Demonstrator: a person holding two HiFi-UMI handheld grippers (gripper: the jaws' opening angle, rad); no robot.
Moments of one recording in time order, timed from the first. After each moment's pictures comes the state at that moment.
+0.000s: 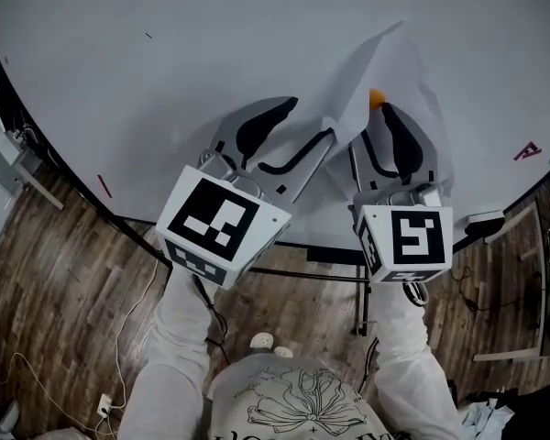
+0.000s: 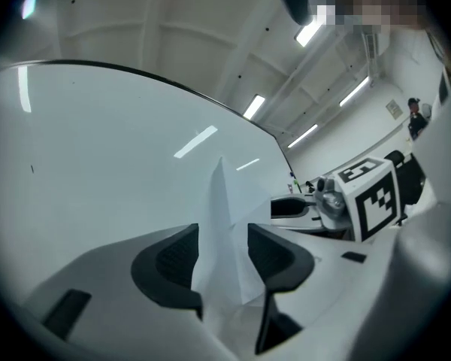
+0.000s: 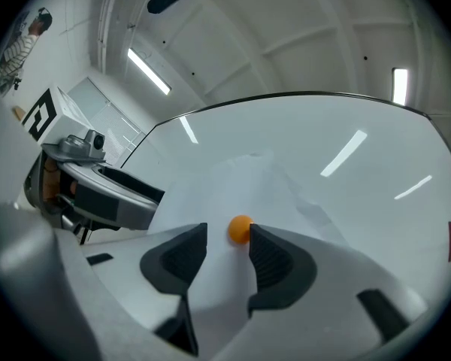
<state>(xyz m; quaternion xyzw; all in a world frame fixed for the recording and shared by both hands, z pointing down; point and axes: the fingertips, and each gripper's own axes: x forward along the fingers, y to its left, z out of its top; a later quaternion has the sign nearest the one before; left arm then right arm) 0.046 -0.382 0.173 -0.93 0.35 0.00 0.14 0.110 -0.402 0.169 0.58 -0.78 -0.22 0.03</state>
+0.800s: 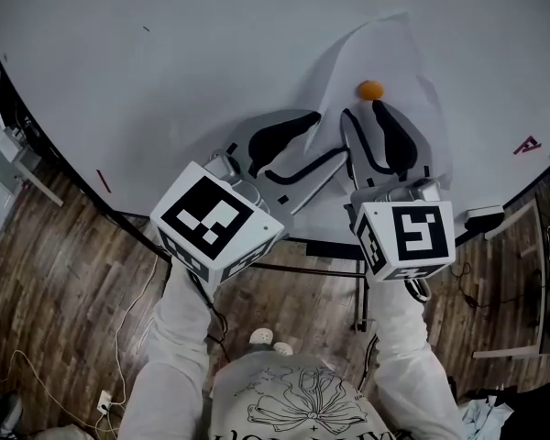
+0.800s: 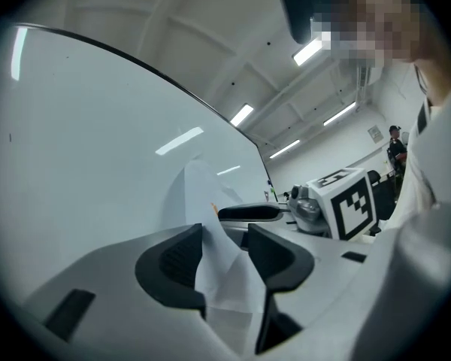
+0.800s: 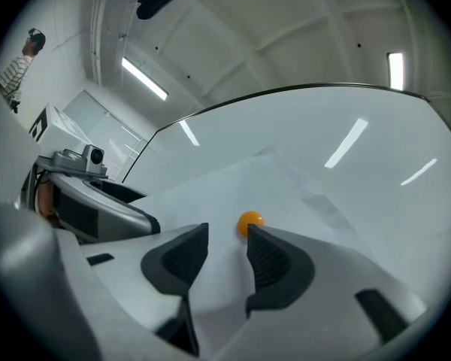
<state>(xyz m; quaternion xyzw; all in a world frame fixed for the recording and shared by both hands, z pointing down) 0.068 -0.357 0.185 -0.96 0.26 0.01 0.12 0.105 -0.397 0.176 0.57 -0.80 -0.20 0.02</state>
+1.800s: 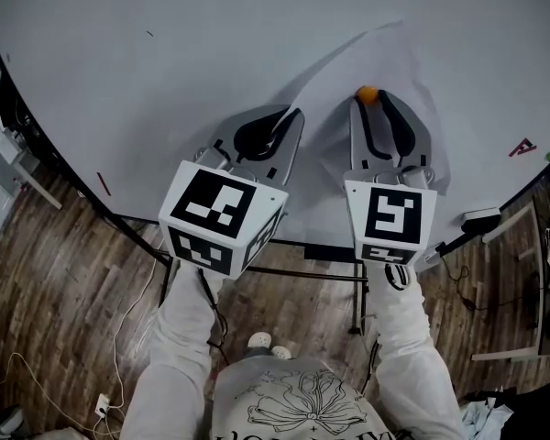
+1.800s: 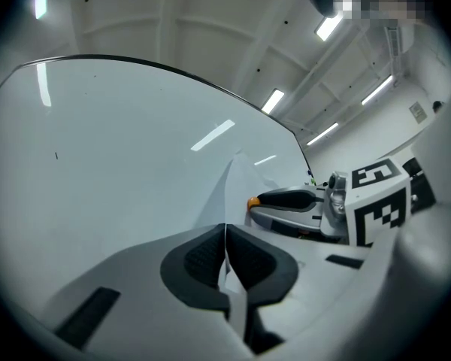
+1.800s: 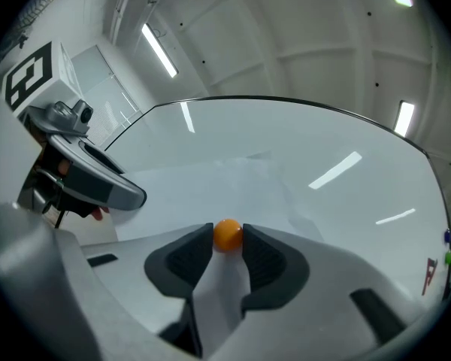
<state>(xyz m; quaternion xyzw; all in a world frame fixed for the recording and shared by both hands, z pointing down) 0.032 -0.392 0.179 -0.91 0.41 0.00 0.09 0.117 -0.412 0.159 0.63 -0.72 -0.27 0.08</state>
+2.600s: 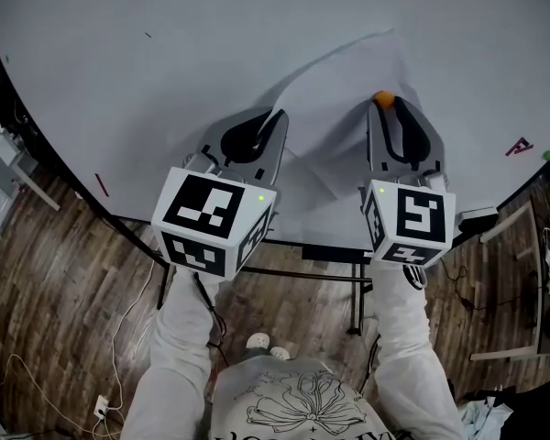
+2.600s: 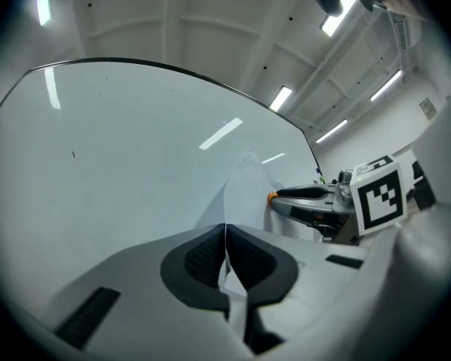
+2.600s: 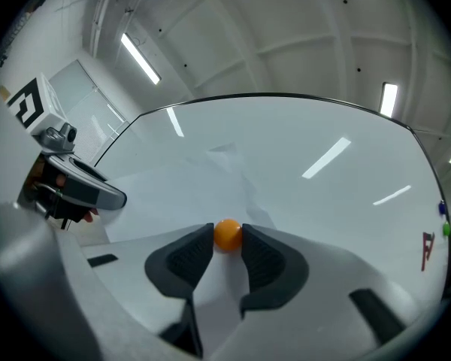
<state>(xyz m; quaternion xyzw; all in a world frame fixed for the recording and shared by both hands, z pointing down) 0.016 -0.396 0.184 -0.89 0.44 0.00 0.08 0.149 -0.409 0.159 0.64 -0.73 -0.23 0.03</state>
